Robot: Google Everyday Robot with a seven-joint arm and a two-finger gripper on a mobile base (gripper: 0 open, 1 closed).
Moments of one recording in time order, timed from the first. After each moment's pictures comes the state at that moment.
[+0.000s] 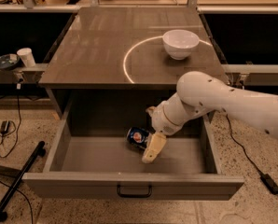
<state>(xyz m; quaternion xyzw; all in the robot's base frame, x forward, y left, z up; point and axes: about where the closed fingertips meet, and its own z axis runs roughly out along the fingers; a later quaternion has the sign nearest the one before) 0.526 -0.030 0.668 -0.64 0.71 0.17 0.23</state>
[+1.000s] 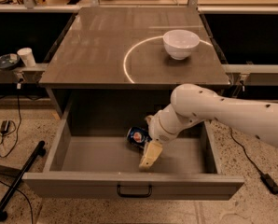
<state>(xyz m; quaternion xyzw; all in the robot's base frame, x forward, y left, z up) 0.519 -0.024 0.632 -0.63 0.72 0.17 0.21</state>
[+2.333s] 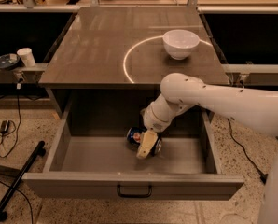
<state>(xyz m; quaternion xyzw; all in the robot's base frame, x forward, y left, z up) 0.563 -0.014 0.617 -0.66 0.71 0.17 0.18</state>
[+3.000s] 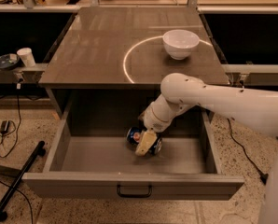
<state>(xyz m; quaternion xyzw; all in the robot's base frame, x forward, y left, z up) 0.563 -0.013 0.617 -0.66 0.71 0.17 0.18</state>
